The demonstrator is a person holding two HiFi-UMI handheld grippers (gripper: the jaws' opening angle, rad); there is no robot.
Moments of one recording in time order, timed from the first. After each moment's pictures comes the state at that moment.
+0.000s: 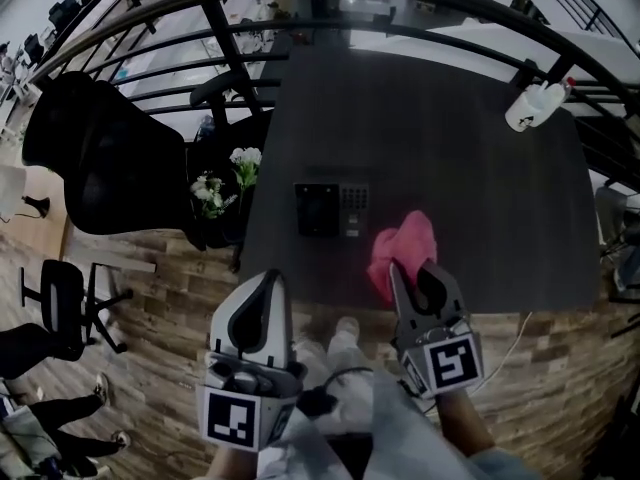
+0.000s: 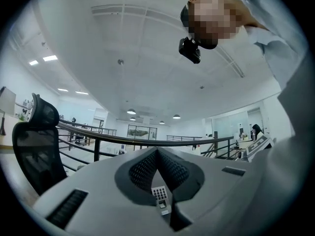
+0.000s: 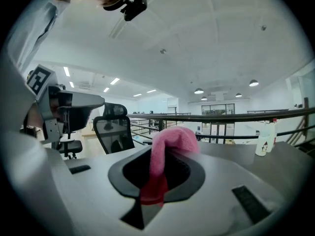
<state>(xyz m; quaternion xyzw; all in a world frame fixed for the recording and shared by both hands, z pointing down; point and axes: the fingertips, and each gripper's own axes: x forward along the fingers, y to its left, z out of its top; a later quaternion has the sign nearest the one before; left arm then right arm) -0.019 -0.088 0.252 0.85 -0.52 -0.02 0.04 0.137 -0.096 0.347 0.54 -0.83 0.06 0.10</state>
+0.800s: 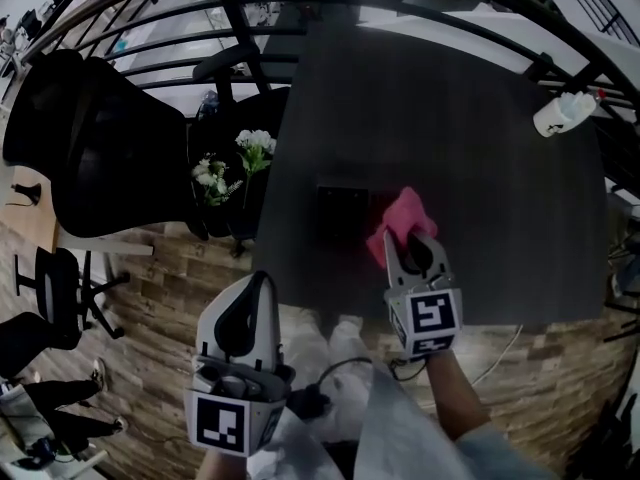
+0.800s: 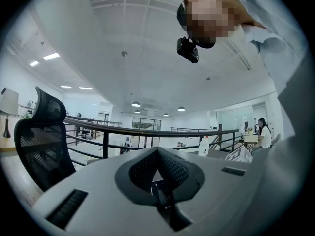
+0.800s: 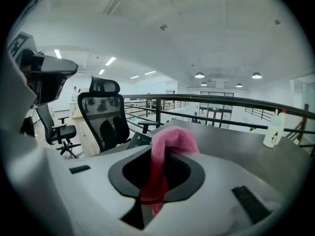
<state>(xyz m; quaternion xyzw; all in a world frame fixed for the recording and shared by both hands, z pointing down) -0.072 -0.136 0.289 0.84 -0.54 0.02 0.06 0.103 -0.194 0.441 0.55 -0.81 0.11 0.19</state>
